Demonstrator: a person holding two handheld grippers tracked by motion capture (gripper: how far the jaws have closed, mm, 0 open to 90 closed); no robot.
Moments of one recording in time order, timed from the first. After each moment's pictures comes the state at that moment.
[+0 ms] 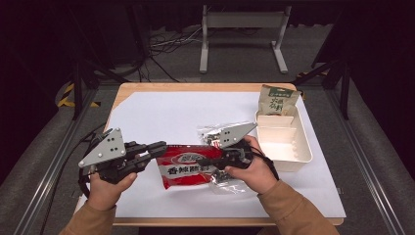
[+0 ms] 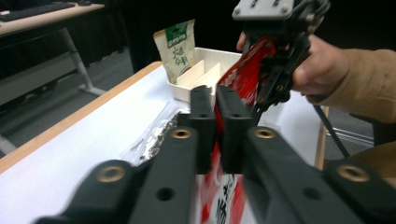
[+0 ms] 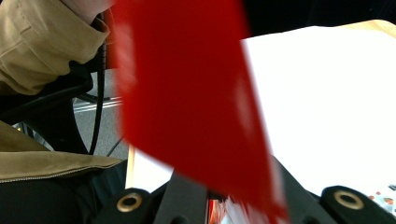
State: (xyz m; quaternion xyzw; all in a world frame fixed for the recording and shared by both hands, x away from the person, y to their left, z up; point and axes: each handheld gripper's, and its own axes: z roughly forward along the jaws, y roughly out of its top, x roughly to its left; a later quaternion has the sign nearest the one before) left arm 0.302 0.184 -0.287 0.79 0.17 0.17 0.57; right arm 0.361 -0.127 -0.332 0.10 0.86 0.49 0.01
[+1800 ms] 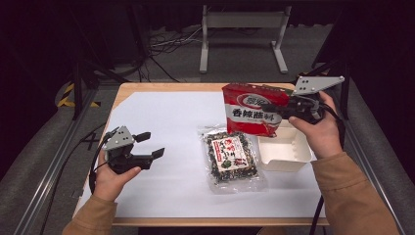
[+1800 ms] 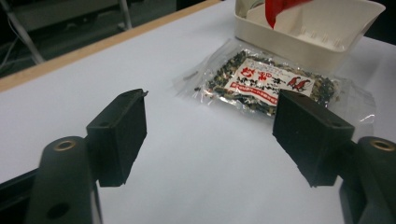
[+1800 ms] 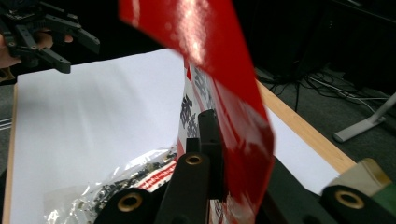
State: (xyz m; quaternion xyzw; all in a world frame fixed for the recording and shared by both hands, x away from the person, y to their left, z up) left arm 0.359 0.203 -0.361 0.80 0.30 0.16 0.49; right arm 0.411 -0.275 -0.240 0.20 0.83 0.48 0.19
